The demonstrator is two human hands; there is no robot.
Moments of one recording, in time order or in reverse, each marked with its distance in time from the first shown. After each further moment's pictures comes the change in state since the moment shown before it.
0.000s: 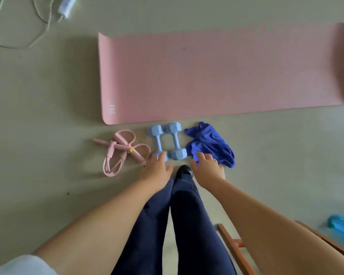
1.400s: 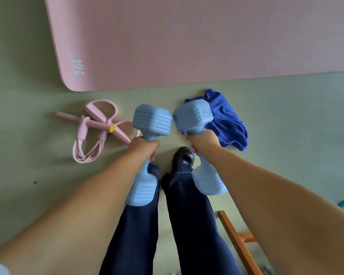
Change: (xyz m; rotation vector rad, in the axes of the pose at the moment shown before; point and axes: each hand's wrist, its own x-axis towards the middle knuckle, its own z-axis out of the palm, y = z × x) left_hand 0.182 -0.060 0.076 -0.786 -0.073 -0.479; right_hand 0.202 0.007 0.083 0.632 -0.171 0.352
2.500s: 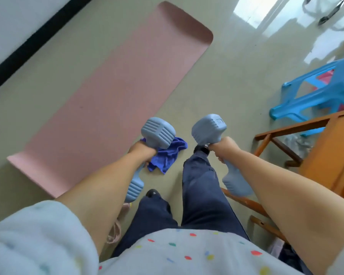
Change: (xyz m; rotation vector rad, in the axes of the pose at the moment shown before) left_hand -0.351 0.154 0.123 0.962 -0.187 0.547; right_hand -0.319 0.222 -0.239 0.631 0.328 0.164
